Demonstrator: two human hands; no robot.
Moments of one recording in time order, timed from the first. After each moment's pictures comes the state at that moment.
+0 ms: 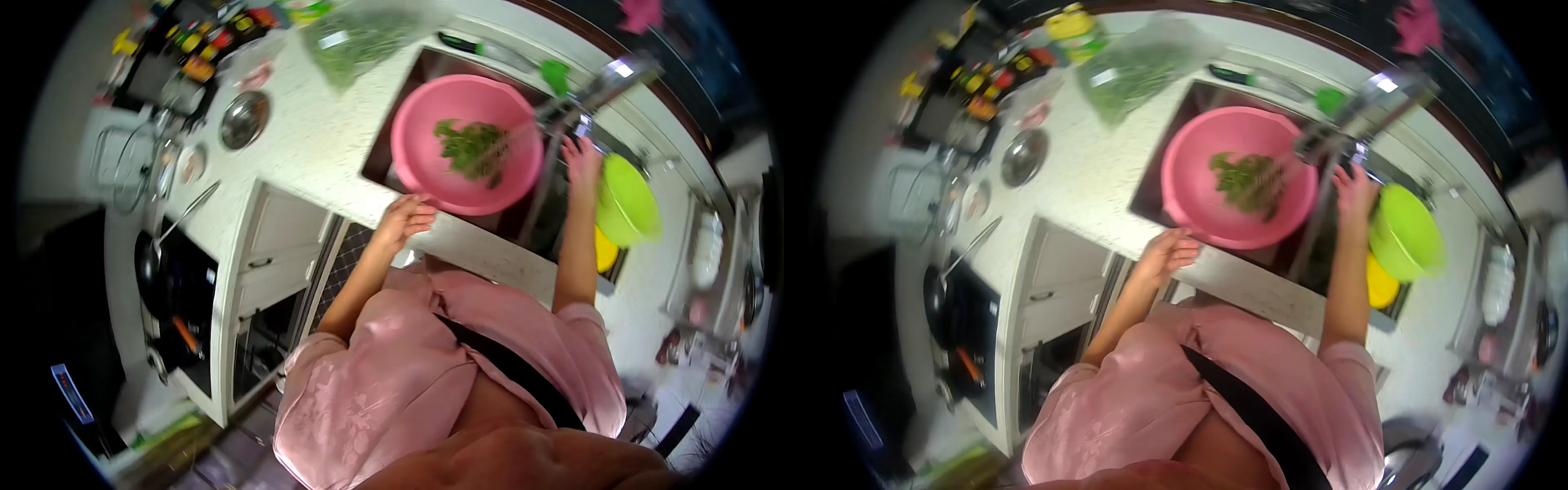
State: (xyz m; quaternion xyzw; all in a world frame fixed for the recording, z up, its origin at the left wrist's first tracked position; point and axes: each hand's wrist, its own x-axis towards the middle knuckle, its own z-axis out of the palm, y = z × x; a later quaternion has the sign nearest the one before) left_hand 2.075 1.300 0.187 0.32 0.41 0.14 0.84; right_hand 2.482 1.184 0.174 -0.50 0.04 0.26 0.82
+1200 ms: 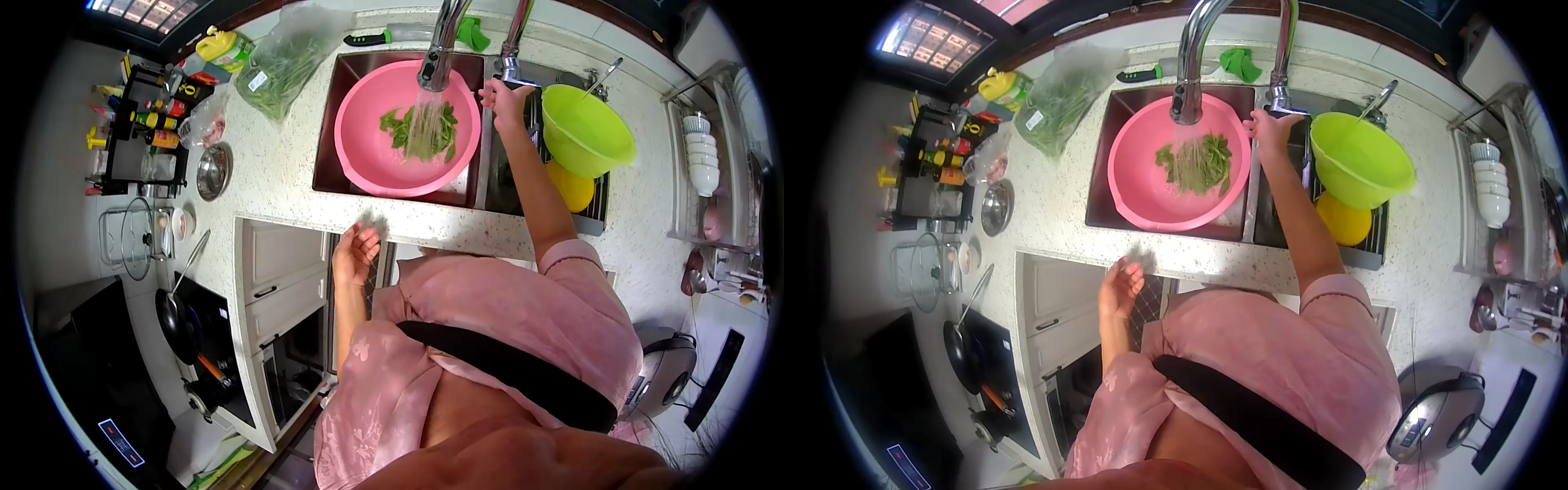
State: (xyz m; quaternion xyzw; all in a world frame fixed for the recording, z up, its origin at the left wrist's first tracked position) left_hand 2.035 1.233 0.197 0.27 0.47 0.25 0.81; right_hand 2.454 1.194 0.196 -0.57 0.02 0.24 0.78
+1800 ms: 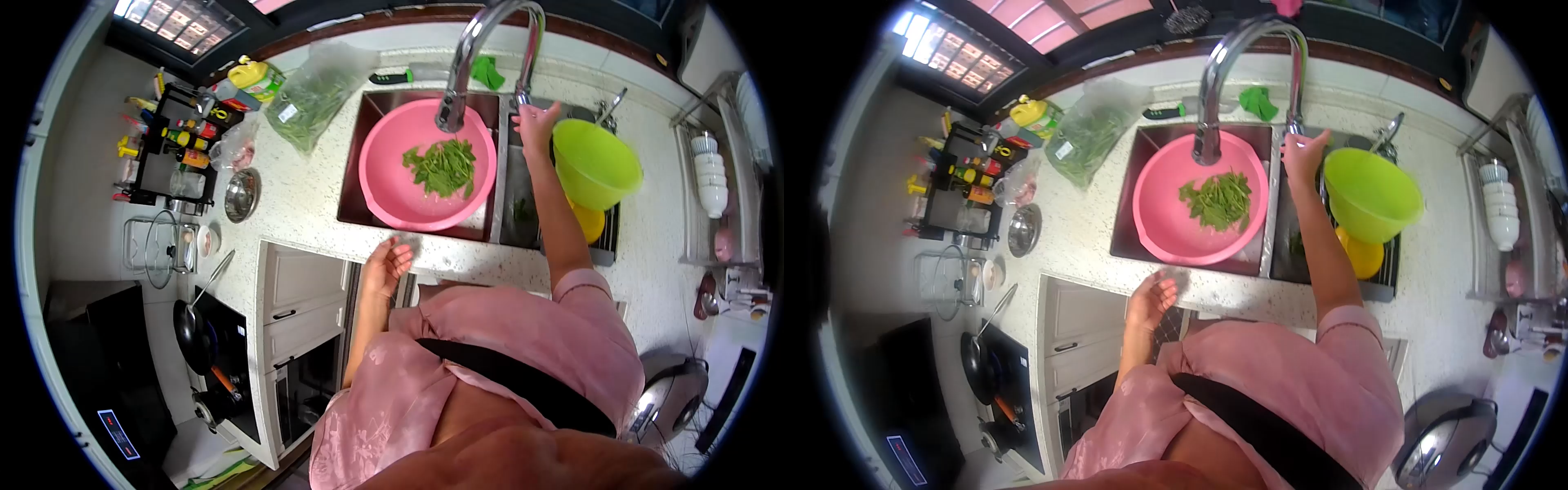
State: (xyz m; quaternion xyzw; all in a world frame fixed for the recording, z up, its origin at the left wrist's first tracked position) left_hand 2.078 1.241 0.204 0.28 0.44 0.19 0.83; right_hand 2.479 1.183 0.217 -0.67 -0.07 0.09 0.73
